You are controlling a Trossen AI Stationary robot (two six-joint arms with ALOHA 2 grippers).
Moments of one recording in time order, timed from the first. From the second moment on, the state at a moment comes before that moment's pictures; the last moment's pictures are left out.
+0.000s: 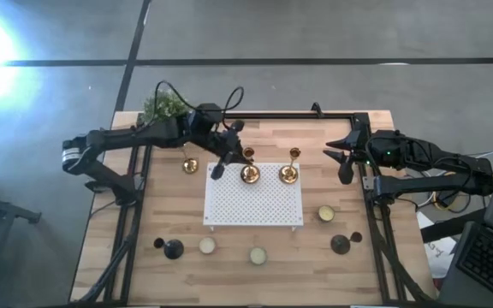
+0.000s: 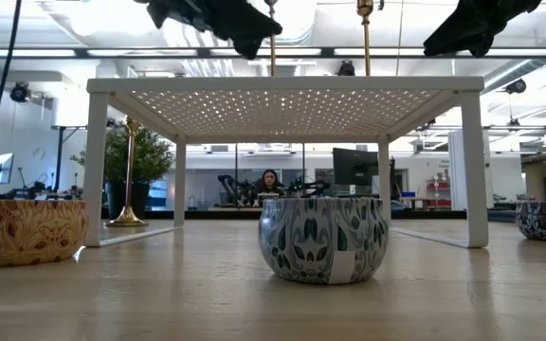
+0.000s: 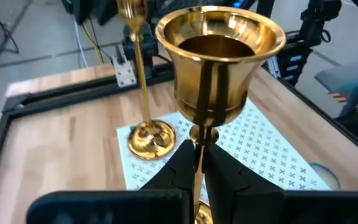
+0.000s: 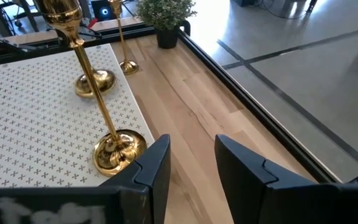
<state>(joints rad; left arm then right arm) 0.30 1.43 1.24 -0.24 0.56 0.34 -0.13 0.62 0.80 -0.64 0.26 0.15</state>
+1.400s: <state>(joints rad) 0.33 1.49 1.28 -0.25 0.61 0.34 -0.13 0.62 0.79 -0.65 0.26 0.15</state>
